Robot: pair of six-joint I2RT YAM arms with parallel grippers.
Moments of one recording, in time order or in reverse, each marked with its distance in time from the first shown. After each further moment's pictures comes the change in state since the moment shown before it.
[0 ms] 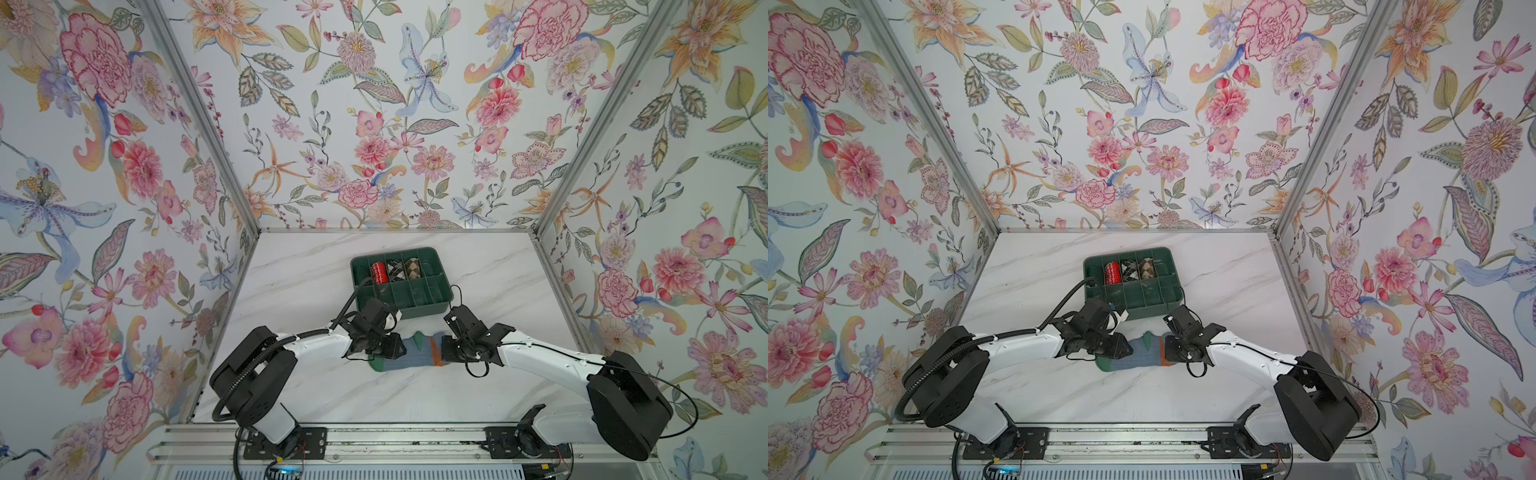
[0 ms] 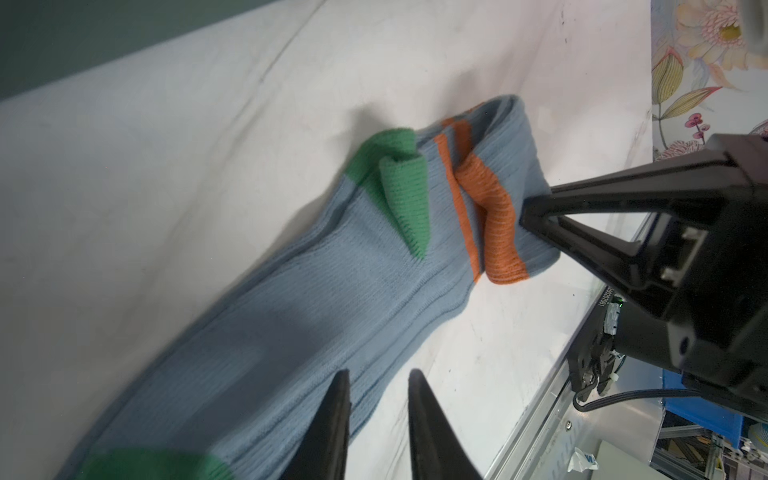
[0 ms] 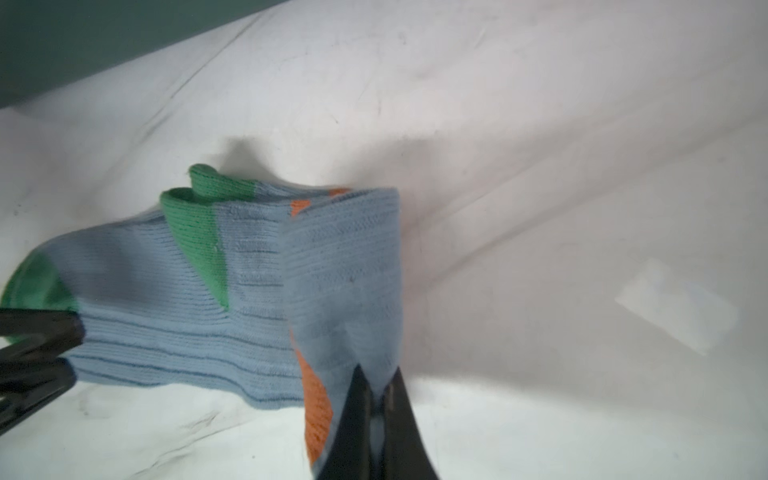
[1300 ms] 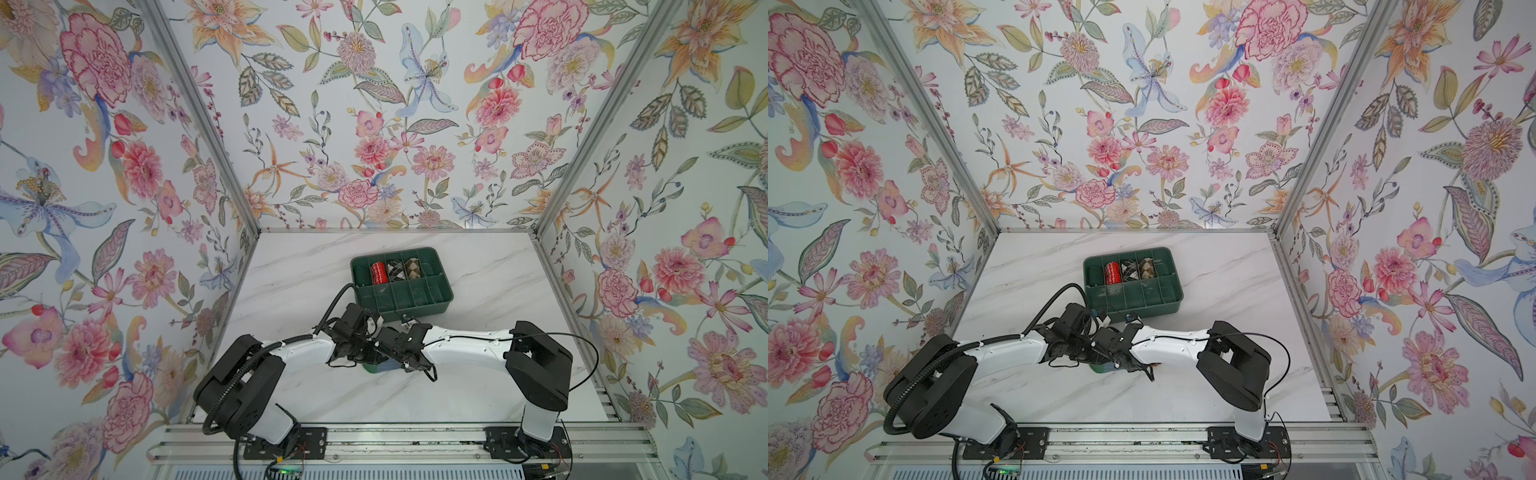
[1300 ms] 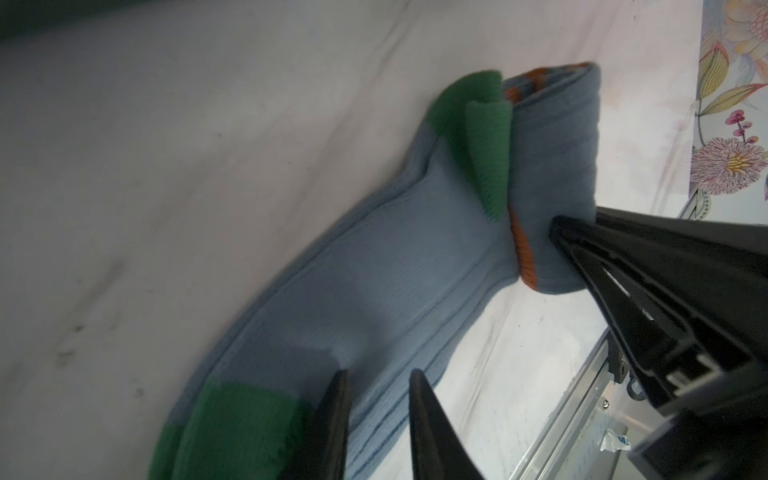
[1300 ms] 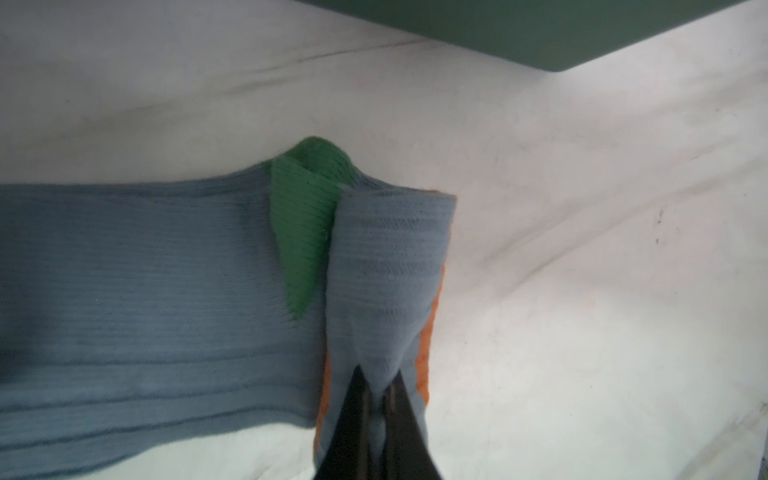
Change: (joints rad) left arm 0.118 -0.063 -0.150 -0.003 0.039 0.089; right arm 0.406 0.475 0.497 -0.399 0.456 0.155
